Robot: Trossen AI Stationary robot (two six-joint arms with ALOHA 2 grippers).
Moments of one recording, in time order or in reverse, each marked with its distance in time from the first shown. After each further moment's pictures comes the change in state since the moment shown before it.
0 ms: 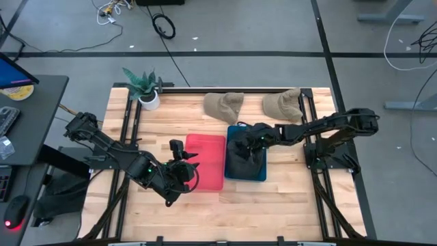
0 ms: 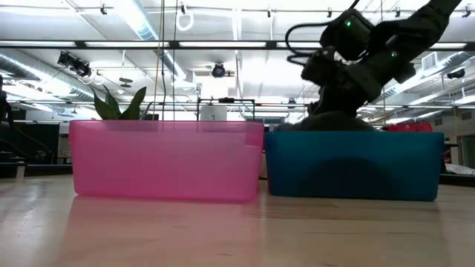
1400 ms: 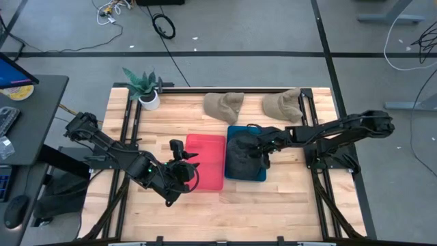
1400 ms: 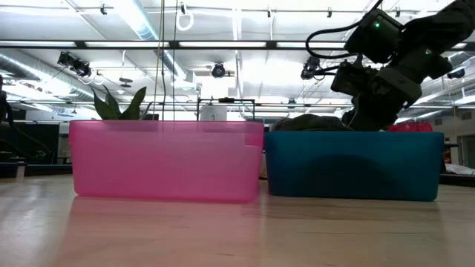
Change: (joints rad) left arm 0.001 0.000 0.000 0.007 0.000 0.003; right arm 0.032 -0.189 -0.124 -0.200 0.075 0.160
